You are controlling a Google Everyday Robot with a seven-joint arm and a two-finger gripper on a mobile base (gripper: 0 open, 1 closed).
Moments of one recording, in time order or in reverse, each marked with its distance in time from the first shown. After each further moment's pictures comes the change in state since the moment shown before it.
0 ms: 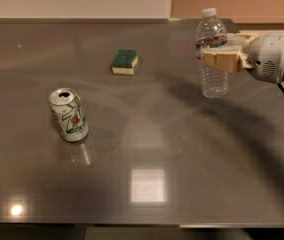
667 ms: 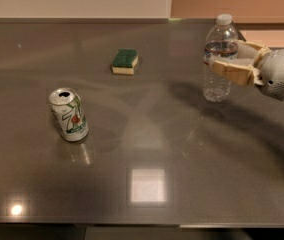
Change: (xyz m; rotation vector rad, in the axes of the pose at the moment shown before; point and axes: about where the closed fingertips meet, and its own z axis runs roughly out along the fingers) arm 0.010 0.003 -0.023 -0.046 -0.202 -0.066
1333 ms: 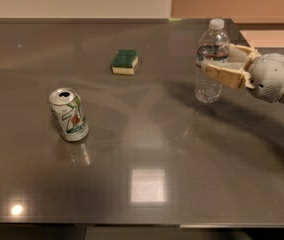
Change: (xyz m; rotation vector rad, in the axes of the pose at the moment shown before) arm 0.011 0.005 0.015 -0.055 -0.051 0.005
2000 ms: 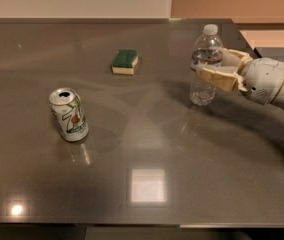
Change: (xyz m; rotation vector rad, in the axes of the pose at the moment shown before) arm 0.015 0.001 0.010 -0.031 -0.022 0.020
